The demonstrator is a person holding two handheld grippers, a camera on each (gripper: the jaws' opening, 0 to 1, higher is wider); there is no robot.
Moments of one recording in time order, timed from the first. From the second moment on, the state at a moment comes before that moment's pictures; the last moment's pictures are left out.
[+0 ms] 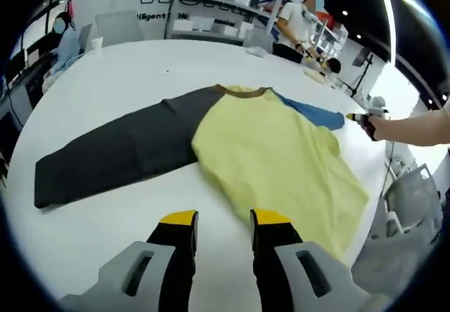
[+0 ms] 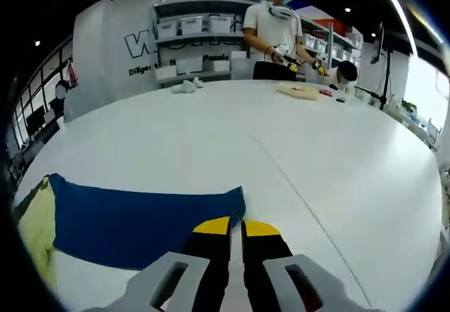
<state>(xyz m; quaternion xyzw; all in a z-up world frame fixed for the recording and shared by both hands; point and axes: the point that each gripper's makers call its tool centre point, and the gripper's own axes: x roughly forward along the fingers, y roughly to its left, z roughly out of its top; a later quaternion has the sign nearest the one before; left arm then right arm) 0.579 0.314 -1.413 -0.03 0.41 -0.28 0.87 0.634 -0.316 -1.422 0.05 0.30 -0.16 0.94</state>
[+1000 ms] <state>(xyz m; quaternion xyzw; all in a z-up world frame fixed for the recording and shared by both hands) 0.498 0.270 -1.438 -0.13 0.50 -0.37 0.77 0.553 -0.010 -1.397 0.04 0.32 0.24 0.92</state>
